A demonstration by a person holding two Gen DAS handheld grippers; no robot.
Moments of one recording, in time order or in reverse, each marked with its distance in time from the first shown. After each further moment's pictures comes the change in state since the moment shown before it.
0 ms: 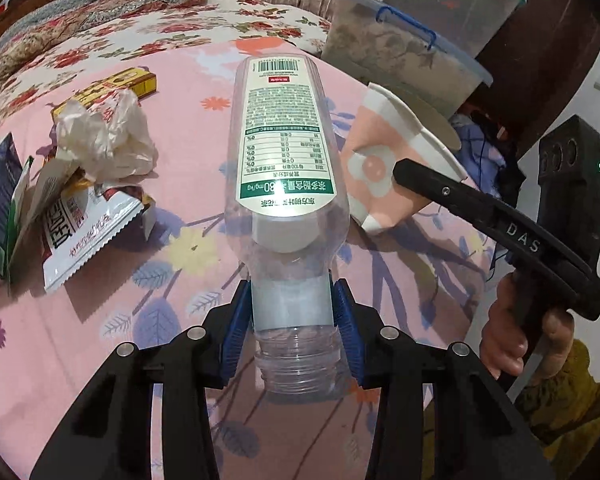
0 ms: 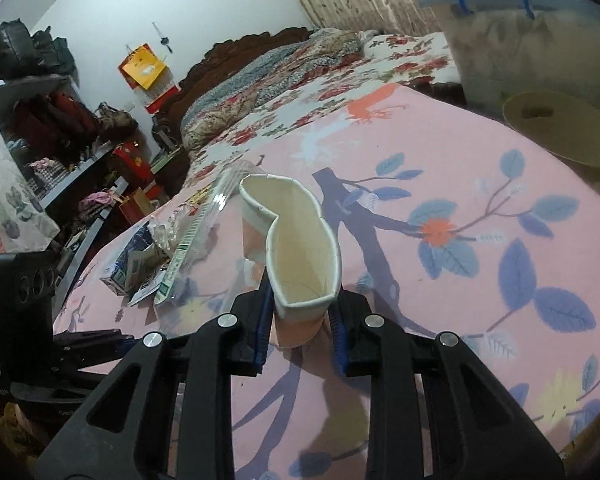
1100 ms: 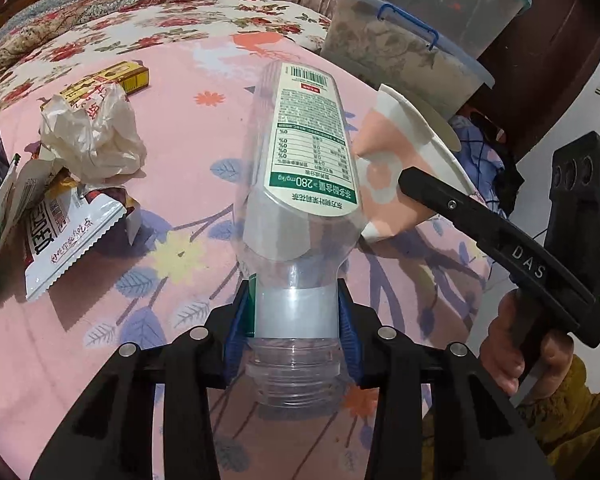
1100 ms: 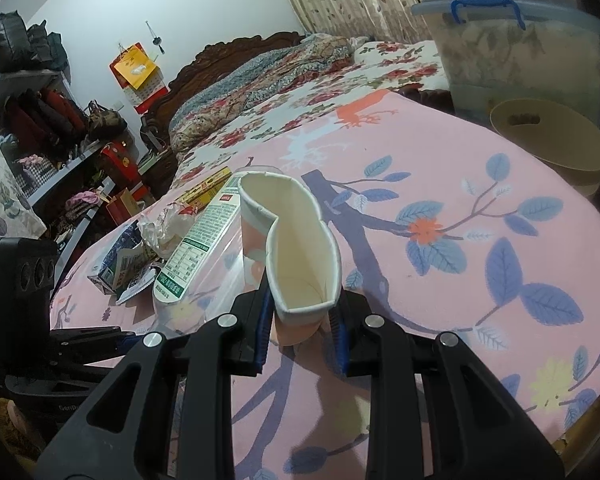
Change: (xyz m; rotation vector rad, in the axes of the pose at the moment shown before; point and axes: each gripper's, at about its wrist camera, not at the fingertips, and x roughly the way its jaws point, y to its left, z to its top) left arm 0.012 -0.003 0.008 -0.007 0.014 -0.008; right arm -0.009 0.001 -0.004 -0.009 -0.022 -0.044
